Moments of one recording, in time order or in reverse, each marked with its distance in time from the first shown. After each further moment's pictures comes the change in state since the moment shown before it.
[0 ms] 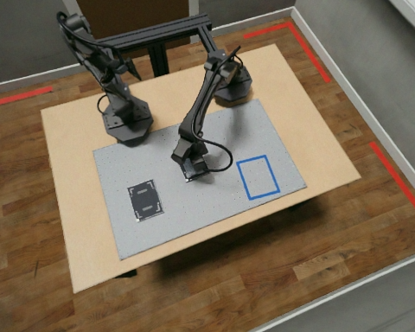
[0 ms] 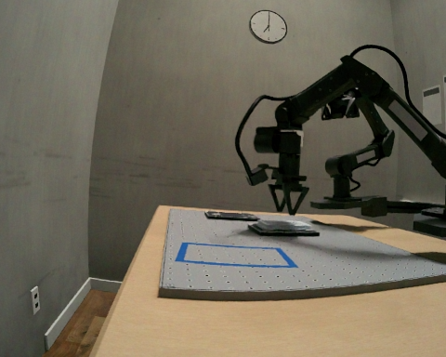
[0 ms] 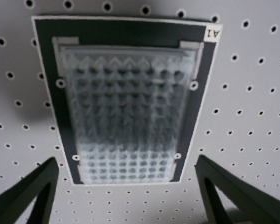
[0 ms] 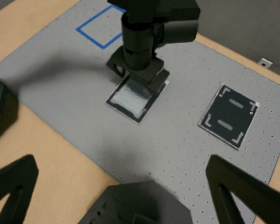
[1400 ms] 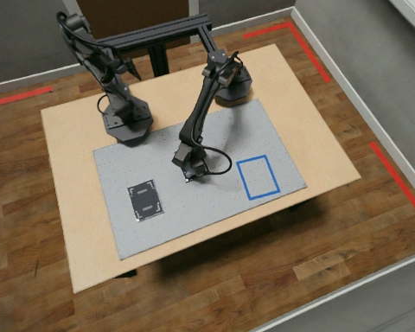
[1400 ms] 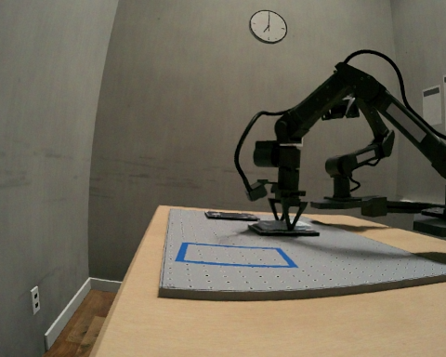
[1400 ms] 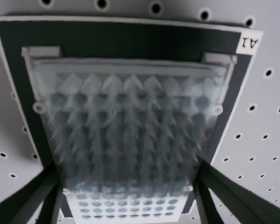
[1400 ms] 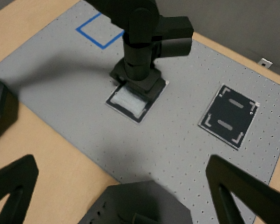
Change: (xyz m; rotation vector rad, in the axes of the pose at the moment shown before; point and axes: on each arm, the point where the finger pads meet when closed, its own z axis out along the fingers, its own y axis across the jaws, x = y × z) left arm 0.001 0.000 0.037 -0.003 0.005 -0.007; right arm 0.000 0.000 0.000 0.000 0.000 0.000
